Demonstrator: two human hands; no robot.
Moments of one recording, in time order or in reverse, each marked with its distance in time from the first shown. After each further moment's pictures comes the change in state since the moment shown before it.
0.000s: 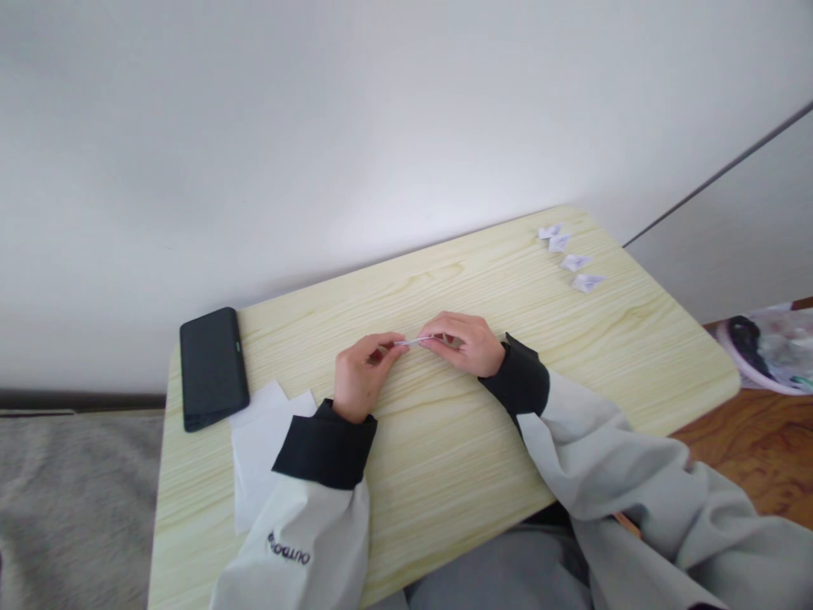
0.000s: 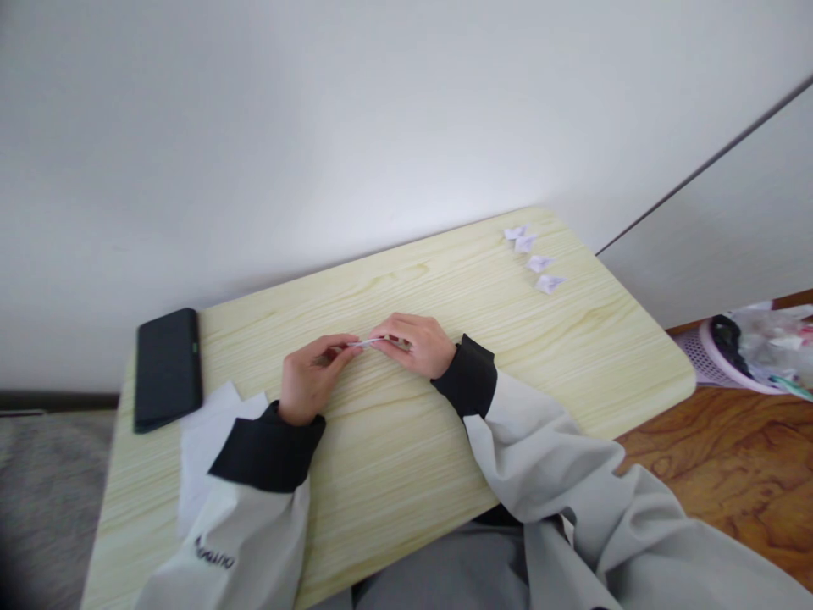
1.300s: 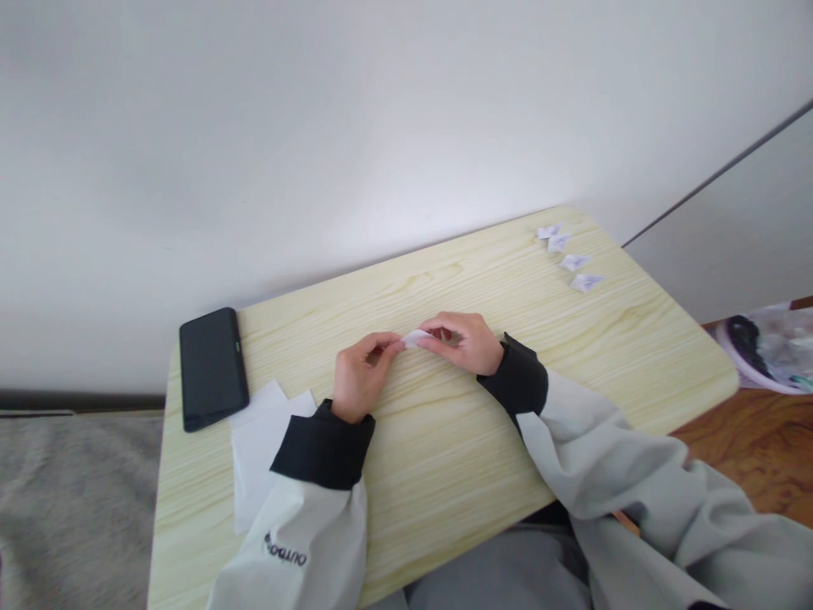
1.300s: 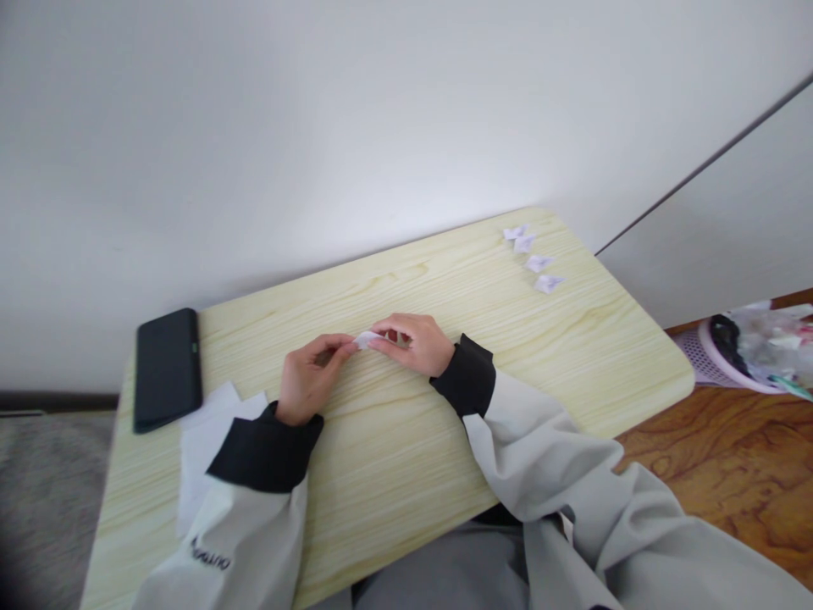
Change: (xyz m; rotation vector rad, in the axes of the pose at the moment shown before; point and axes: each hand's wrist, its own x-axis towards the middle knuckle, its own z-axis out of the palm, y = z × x) left_hand 0.001 0.002 0.000 -0.080 -0.034 -0.095; right_hand 0.004 -0.003 -0.001 0.010 0.005 0.133
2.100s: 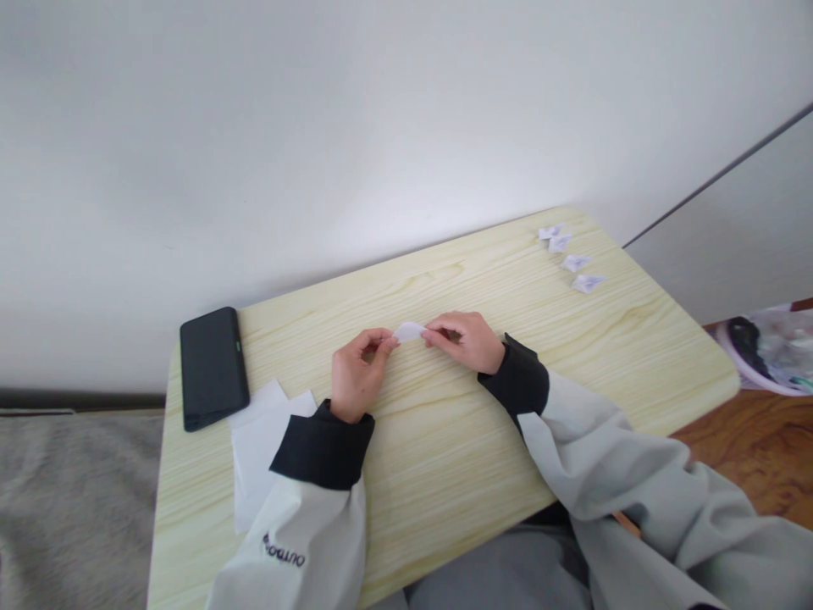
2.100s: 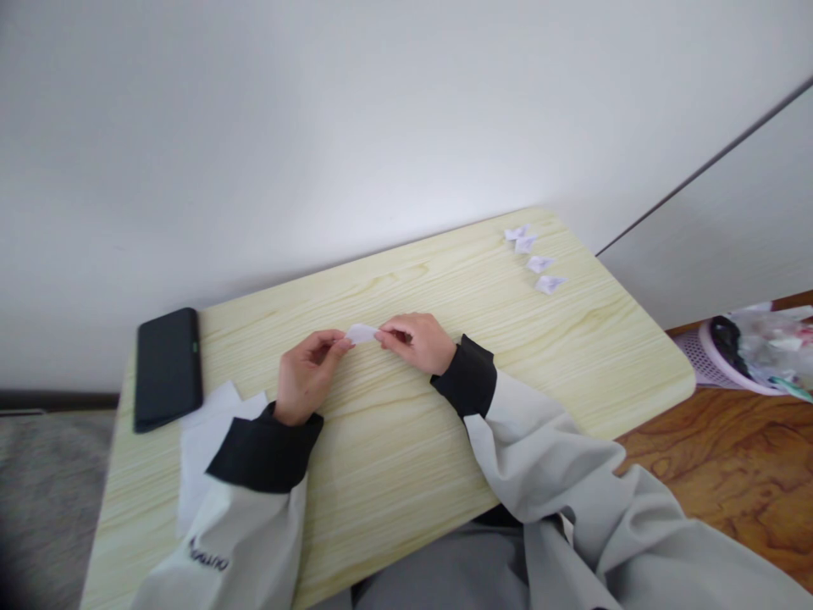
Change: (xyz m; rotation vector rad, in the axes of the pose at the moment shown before) left_hand 0.001 -0.002 0.000 -0.021 0.078 -0.072; right_hand 0.001 0.001 -0.004 -0.038 -0.079 0.097
